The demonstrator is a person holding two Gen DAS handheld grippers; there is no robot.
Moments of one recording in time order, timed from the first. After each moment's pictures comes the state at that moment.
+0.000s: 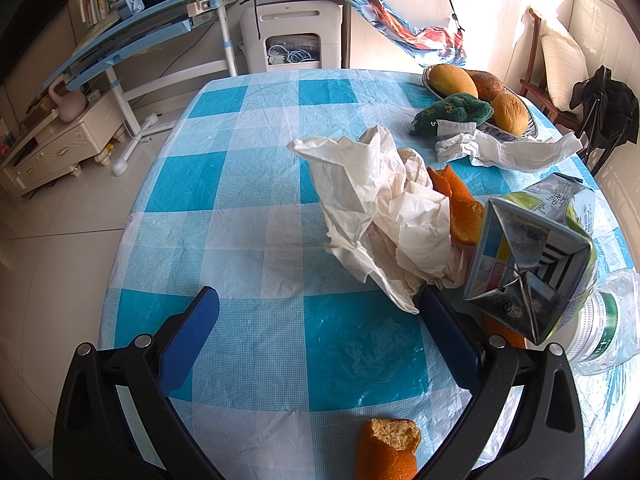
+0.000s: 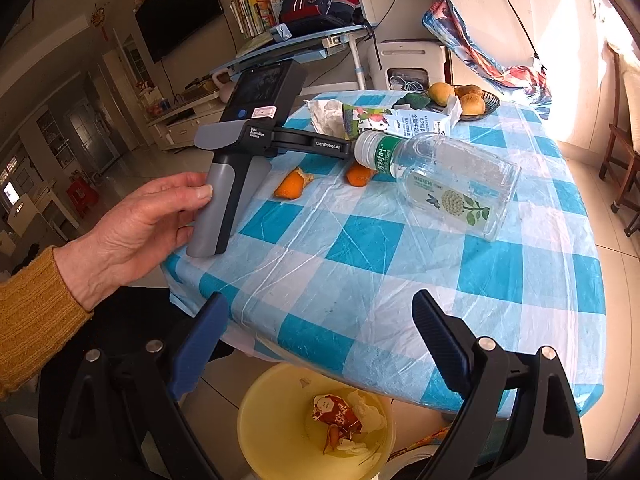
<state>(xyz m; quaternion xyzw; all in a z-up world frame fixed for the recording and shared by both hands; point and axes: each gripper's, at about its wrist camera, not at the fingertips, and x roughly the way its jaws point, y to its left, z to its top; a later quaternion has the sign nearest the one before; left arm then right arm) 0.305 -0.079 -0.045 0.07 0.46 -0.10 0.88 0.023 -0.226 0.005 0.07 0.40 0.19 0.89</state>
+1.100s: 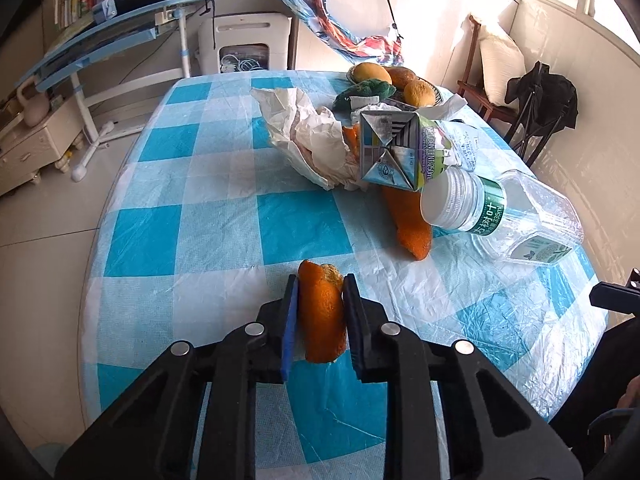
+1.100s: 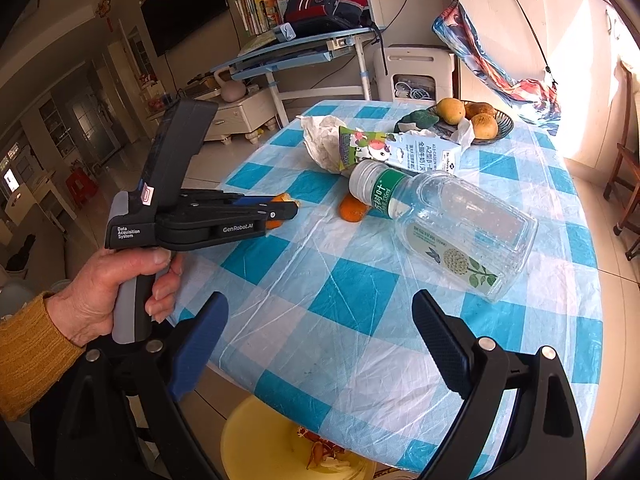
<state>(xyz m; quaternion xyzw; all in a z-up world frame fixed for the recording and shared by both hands) 0.213 -0.050 -0.027 0.03 0.44 -0.20 0.87 0.065 -0.226 0.016 0.04 0.39 0.20 0.90</state>
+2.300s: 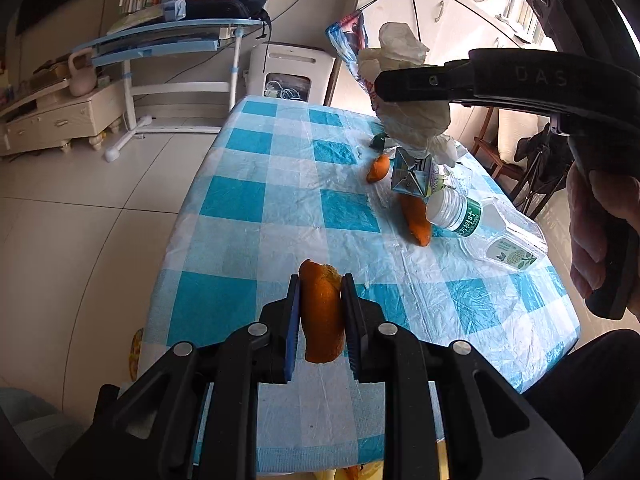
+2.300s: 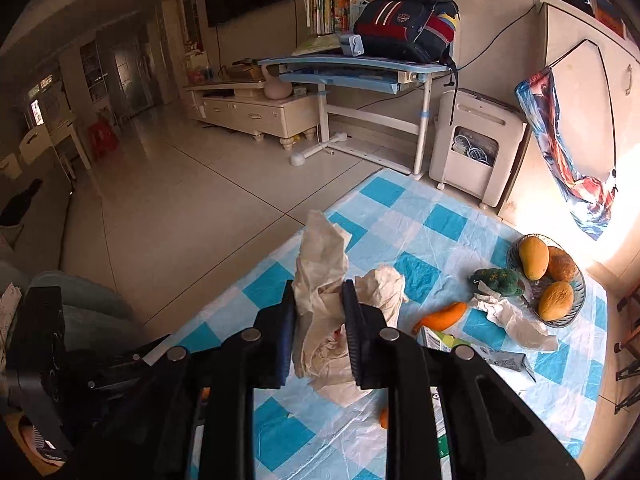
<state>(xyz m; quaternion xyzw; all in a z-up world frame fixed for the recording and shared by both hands) 0.144 0.013 -0.005 -0.04 0.39 -0.15 0.91 0.186 -0.129 0.080 -0.05 0.36 0.27 0.89</state>
